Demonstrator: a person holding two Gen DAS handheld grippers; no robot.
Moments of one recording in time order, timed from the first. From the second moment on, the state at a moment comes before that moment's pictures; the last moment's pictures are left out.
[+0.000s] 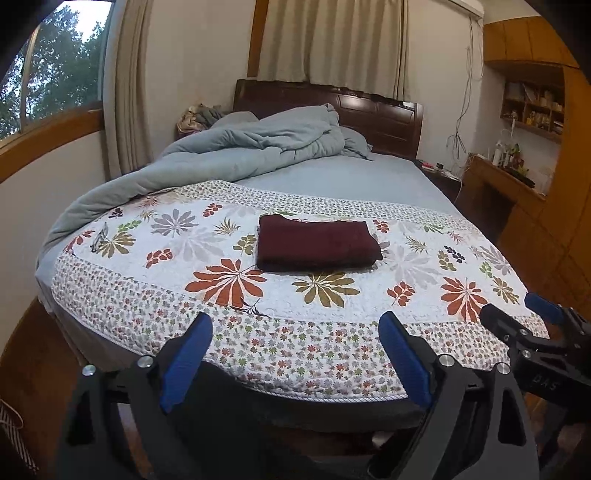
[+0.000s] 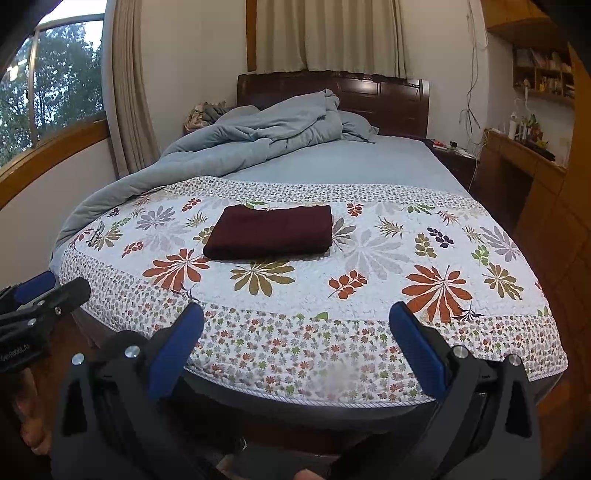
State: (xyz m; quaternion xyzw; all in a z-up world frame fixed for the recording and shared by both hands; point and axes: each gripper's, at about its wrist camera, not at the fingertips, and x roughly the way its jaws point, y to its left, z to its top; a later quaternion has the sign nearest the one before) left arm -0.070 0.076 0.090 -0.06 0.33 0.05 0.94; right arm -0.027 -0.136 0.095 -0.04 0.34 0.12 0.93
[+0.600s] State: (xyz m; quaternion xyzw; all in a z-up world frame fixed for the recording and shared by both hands) left arm -0.065 0.068 0.085 -0.05 0.35 0.06 0.93; right arm -0.026 -0.145 0.088 -0.02 0.35 0.11 0.93
